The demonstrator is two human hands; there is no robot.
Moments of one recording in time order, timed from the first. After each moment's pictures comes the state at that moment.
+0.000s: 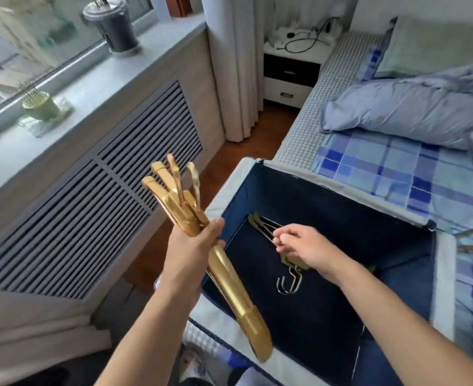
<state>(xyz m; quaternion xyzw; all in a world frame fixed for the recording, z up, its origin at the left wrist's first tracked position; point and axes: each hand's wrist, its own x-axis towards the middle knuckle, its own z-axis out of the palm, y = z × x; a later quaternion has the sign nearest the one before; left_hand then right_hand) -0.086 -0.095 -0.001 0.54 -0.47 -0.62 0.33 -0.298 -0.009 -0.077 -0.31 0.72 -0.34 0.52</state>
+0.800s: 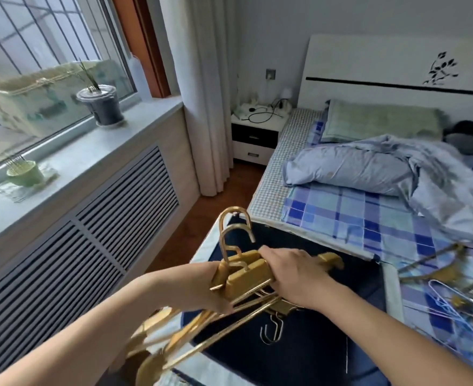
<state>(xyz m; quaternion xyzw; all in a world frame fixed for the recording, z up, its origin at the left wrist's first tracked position) -0.097 -0.131 0.084 0.25 -0.86 -0.36 -0.25 -0.289 0.006 0.030 -0.67 0.73 -0.14 0.10</state>
